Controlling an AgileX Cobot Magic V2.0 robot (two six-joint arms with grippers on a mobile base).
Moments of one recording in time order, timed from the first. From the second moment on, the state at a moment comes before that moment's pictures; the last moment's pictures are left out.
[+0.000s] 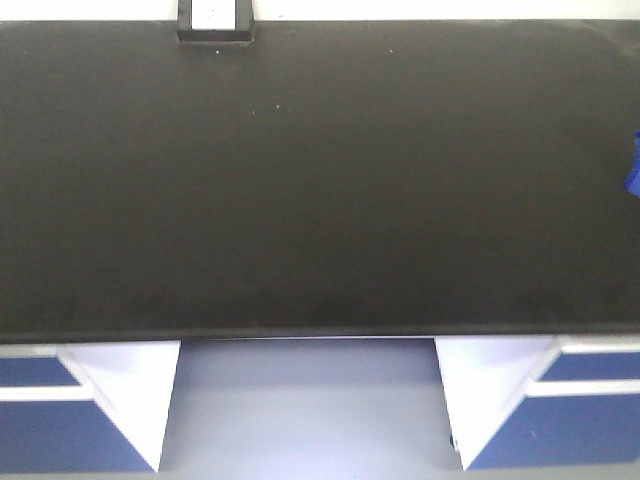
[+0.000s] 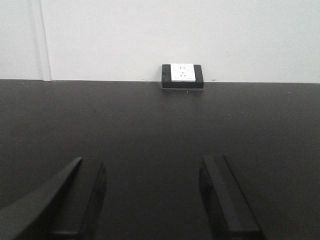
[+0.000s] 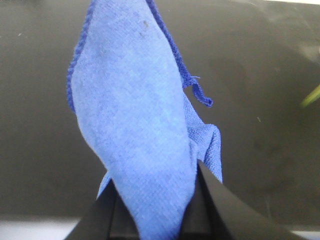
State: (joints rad) left arm 0.01 0.00 0.03 0.05 0.10 -0.08; right arm -0.02 0.60 -0.66 0.00 0.67 -0.07
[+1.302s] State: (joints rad) left arm 0.01 0.00 0.03 0.05 0.10 -0.08; right arm -0.02 0.61 -0.66 0.01 0.67 -0.07
